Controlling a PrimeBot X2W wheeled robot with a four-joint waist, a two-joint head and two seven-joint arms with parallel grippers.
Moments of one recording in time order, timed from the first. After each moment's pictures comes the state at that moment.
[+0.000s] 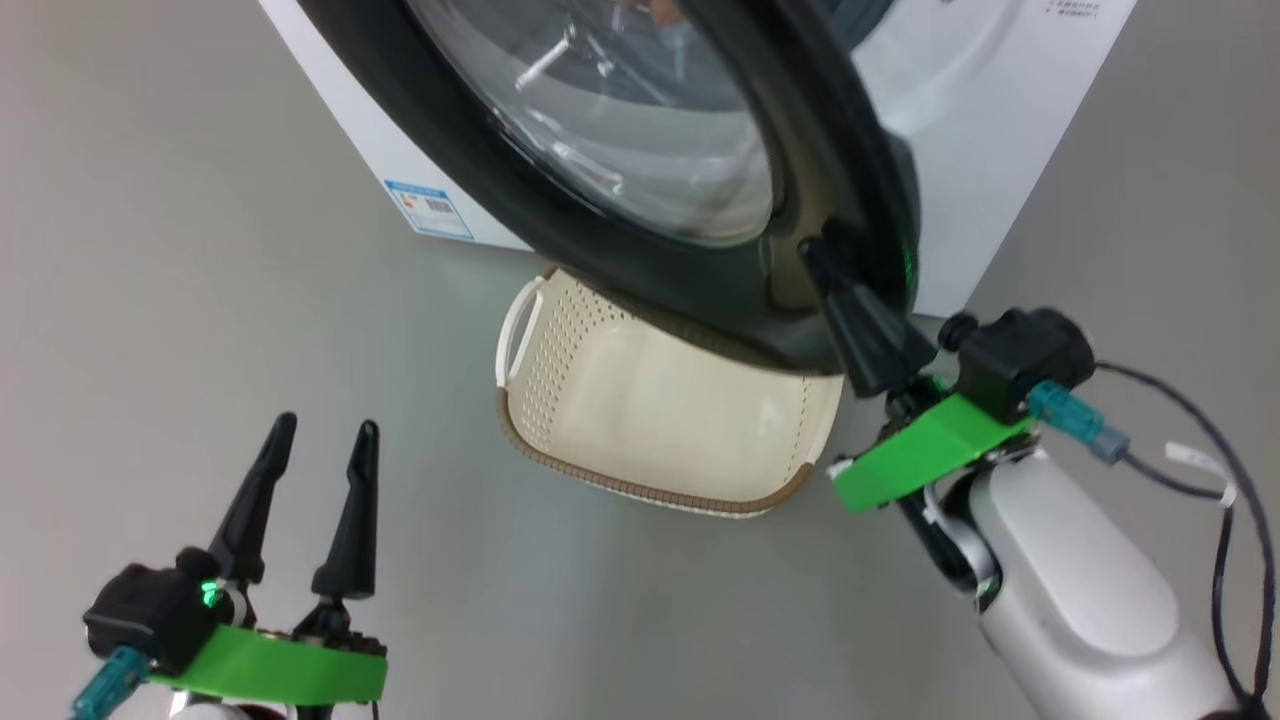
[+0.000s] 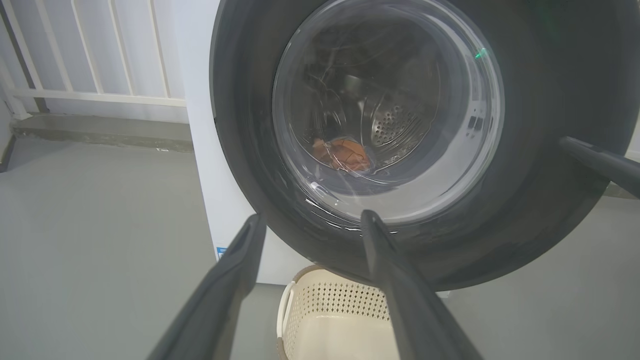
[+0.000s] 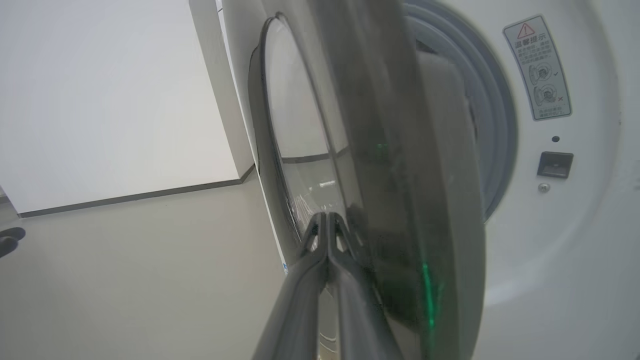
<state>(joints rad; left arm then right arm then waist) -0.16 0.17 -0.13 0.12 -0.39 -0.13 -0.26 -0.53 -0.11 0.38 0.34 0.29 0.13 -0.26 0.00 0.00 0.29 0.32</state>
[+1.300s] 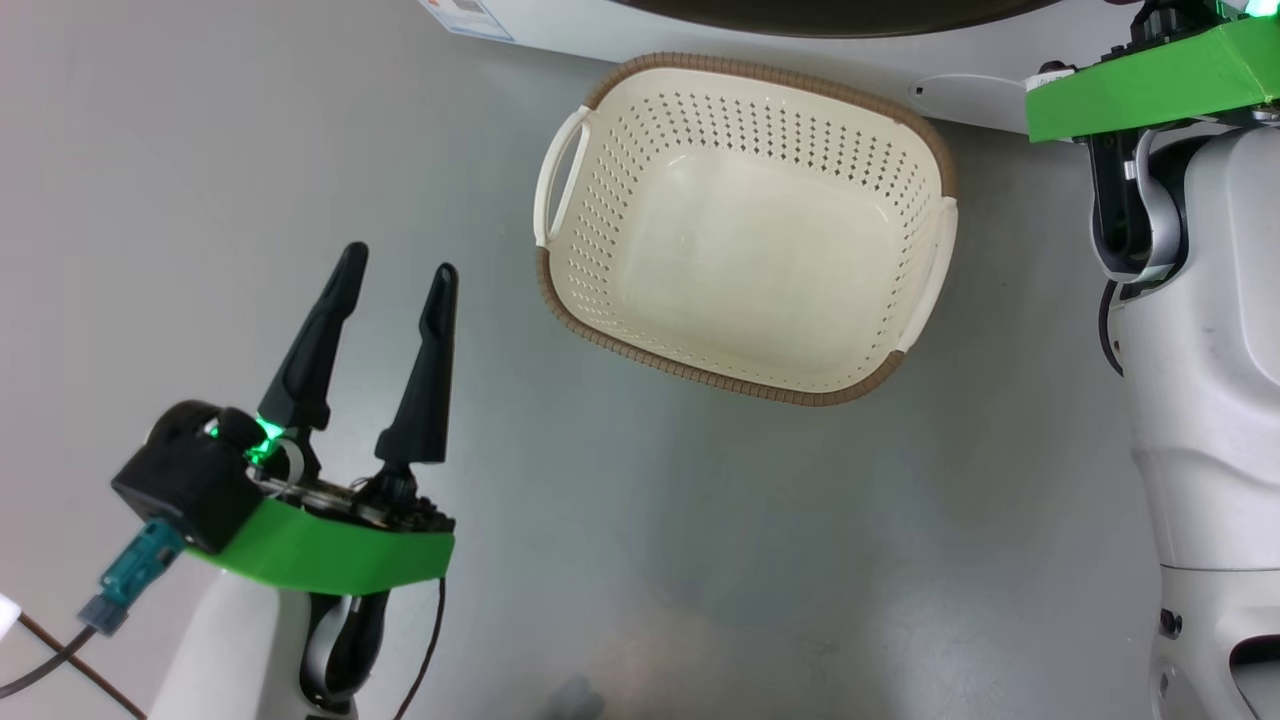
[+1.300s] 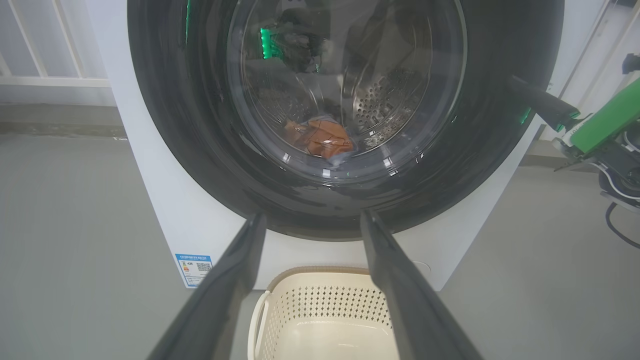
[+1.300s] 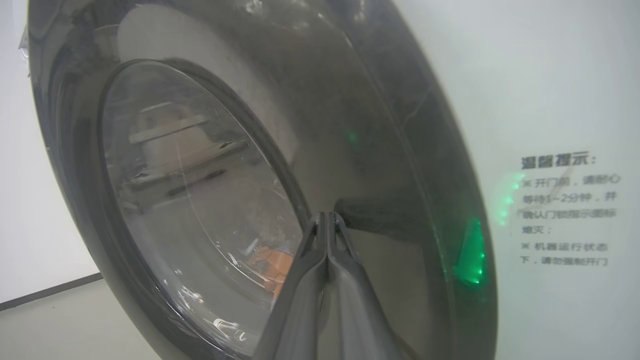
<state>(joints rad) -0.40 0.15 -0.25 0.09 -0.44 -0.13 -0.26 -0.94 -0.06 -0.02 0.42 0.12 0.14 -0.26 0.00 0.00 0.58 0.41</state>
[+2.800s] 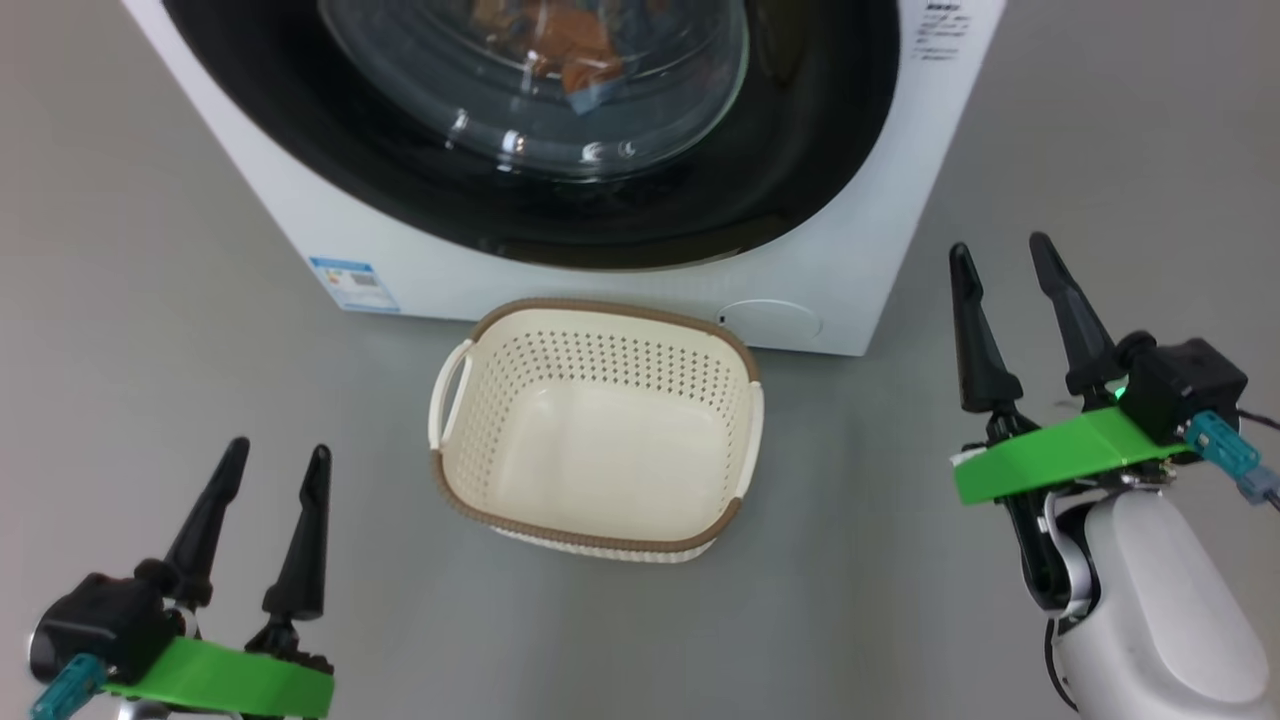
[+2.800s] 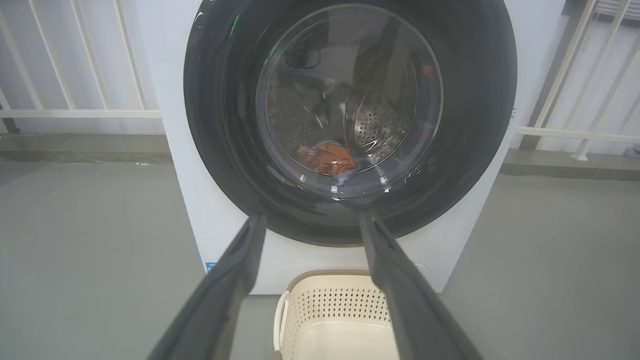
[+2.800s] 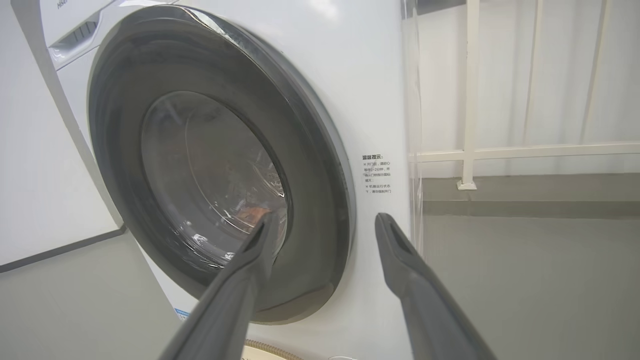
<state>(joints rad) -0.16 0.26 -0.12 0.19 -0.40 -0.13 -0.26 -0.40 -0.06 0.05 0.31 0.25 0.13 -0.26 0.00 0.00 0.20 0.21</state>
